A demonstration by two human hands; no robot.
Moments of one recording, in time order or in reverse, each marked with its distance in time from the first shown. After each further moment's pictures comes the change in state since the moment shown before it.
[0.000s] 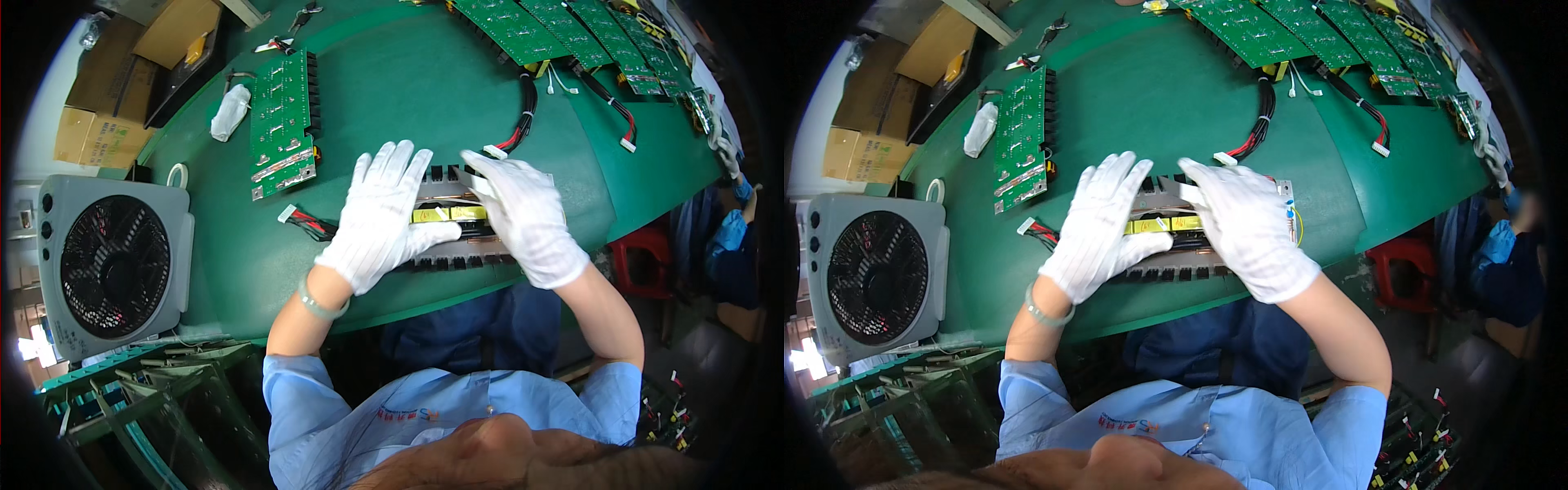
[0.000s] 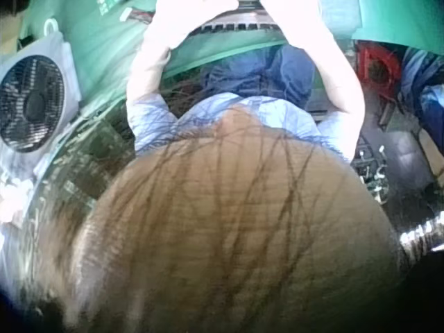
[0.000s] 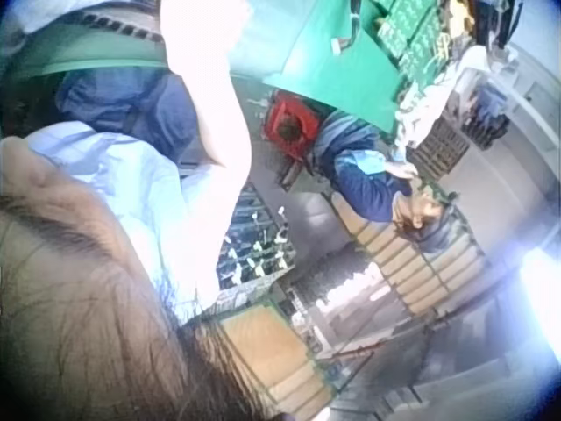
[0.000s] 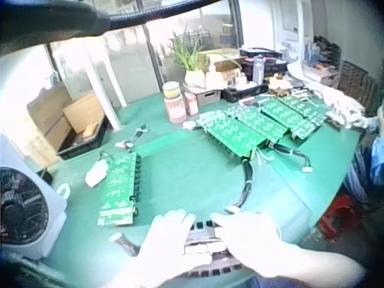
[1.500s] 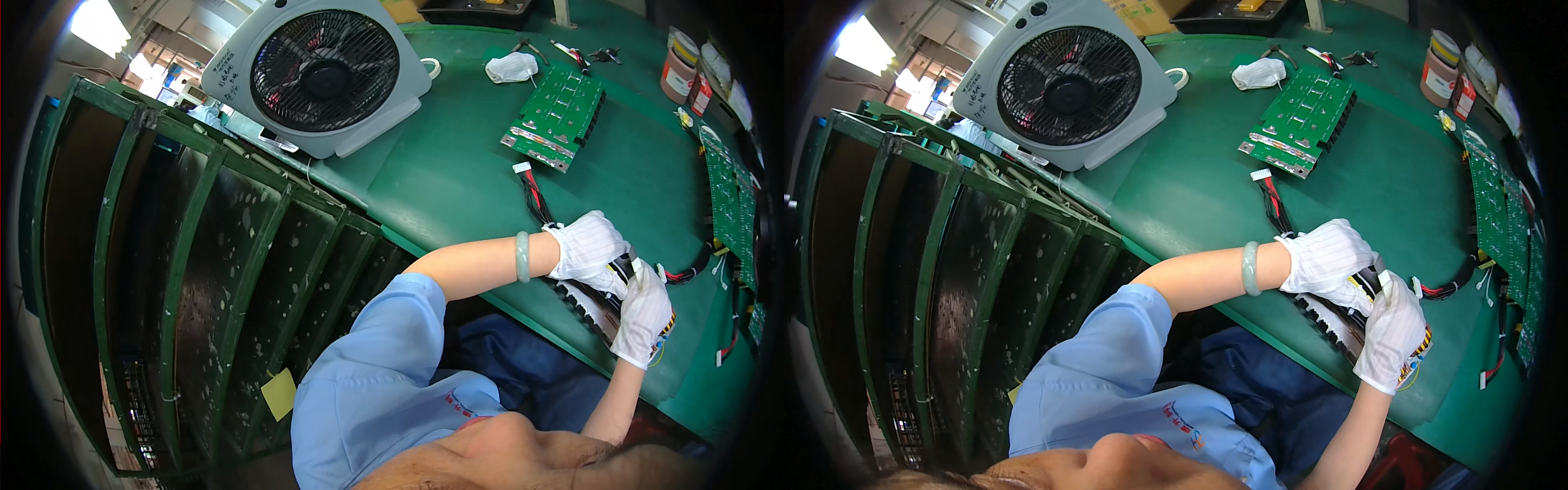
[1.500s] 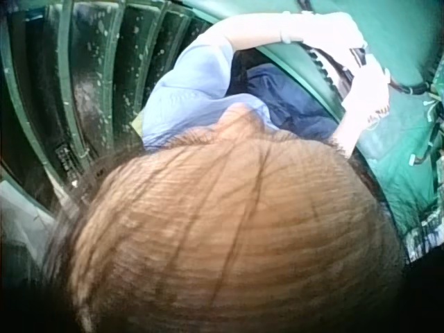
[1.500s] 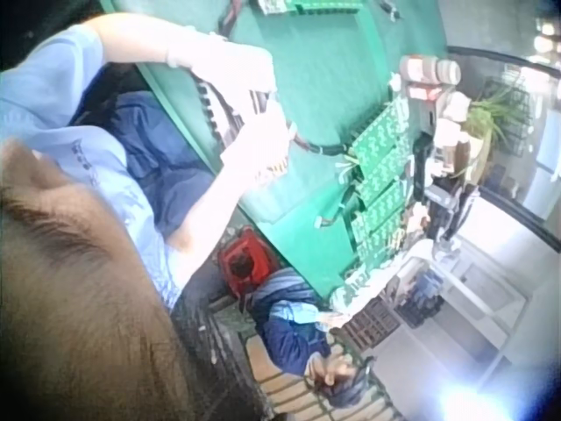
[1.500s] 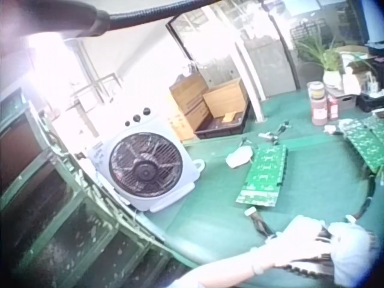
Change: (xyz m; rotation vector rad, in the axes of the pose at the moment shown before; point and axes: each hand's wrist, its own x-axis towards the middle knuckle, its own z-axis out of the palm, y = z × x) left_hand -0.005 -0.001 0.024 -0.223 0.043 -0.077; right_hand -0.003 0.020 0.055 -0.034 -0.165 0.083
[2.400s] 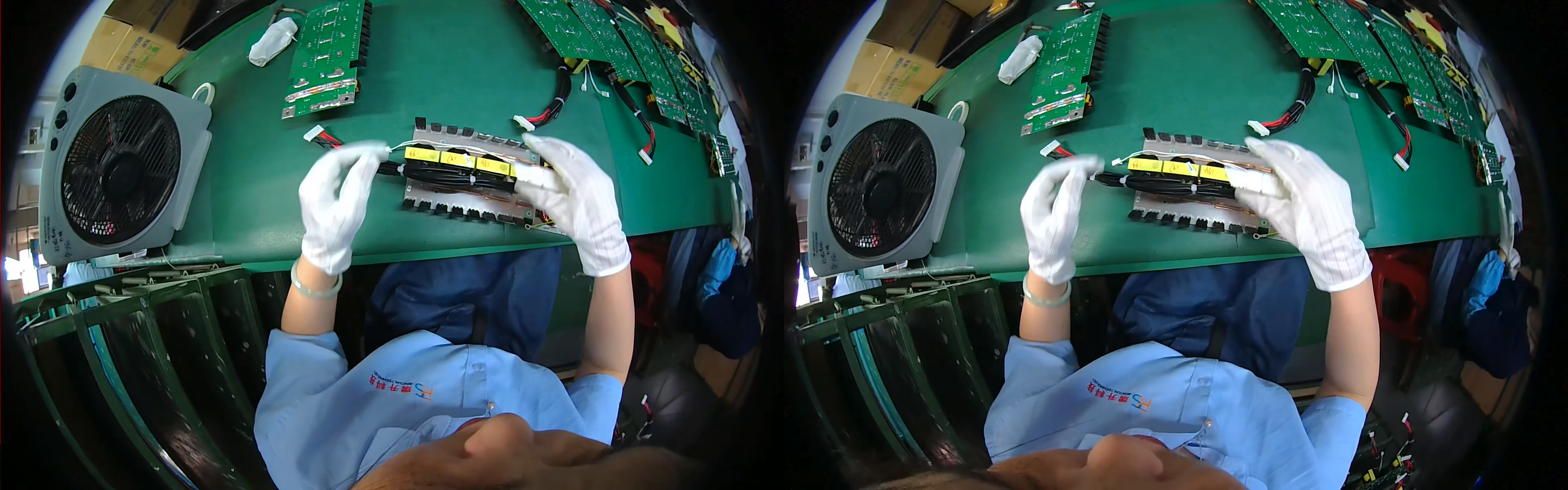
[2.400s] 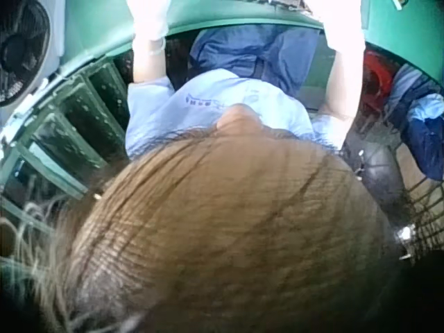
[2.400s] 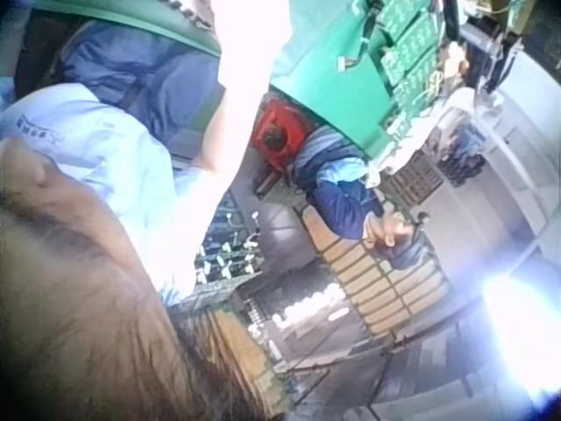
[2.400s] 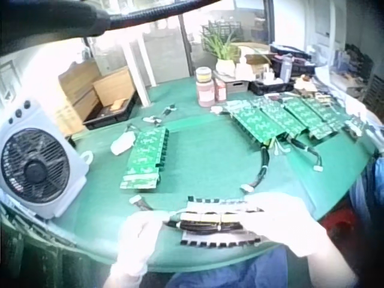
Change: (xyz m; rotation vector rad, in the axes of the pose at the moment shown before) left_hand -0.083 0.018 -0.038 -0.507 0.622 -0.331; right_hand -0.034 -0.002 -0.092 0.123 0.005 -0.095
